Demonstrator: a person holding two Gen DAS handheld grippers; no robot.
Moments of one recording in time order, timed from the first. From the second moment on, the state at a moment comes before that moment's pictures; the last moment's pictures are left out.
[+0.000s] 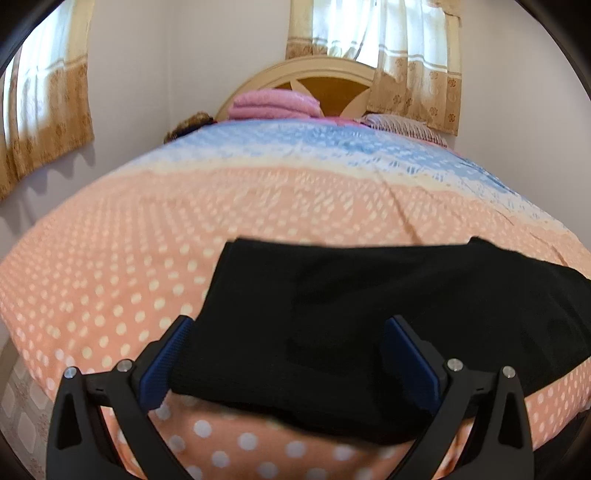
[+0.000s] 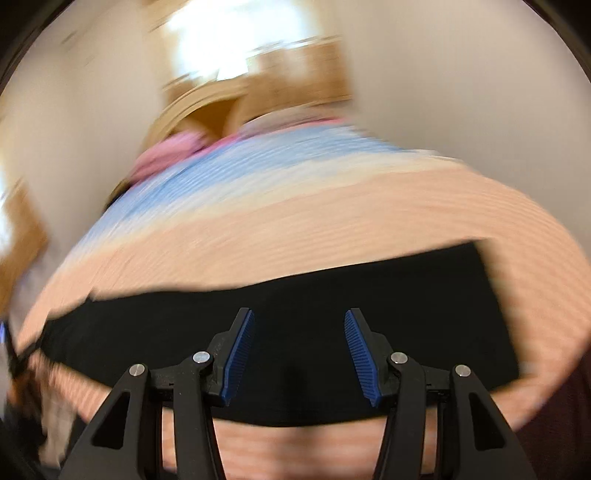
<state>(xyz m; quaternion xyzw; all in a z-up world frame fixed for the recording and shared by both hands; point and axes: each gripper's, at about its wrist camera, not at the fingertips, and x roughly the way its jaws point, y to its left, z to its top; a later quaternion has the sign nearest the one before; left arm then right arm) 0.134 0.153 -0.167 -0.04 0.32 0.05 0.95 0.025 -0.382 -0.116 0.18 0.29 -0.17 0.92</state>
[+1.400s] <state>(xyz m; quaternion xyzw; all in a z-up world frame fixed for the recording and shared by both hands) 0.161 0.024 -0.167 0.10 0.33 0.00 0.94 0.002 -0.512 -0.155 0.33 0.27 -0.13 0.90</state>
